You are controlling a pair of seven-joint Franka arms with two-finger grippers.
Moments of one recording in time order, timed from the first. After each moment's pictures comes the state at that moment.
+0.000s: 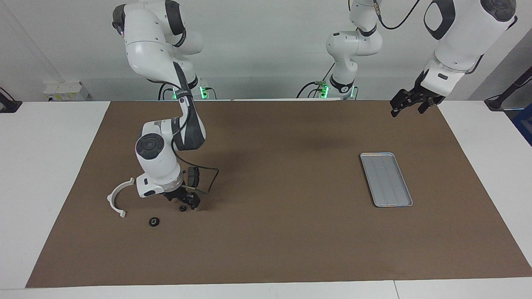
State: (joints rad) left arm -0.04 -0.03 -0.01 -1.64 -0.02 1.54 -0.12; right arm 0.08 0.56 0.05 -1.64 -0.07 2.22 0.56
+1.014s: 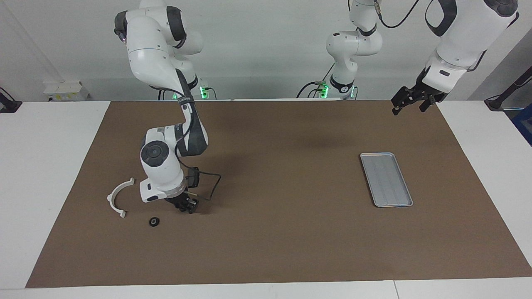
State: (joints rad) left arm -0.04 -0.04 0.00 -1.64 -0.02 1.53 -0.08; right arm 0.08 0.59 0.05 -1.61 -0.08 2.22 0.61
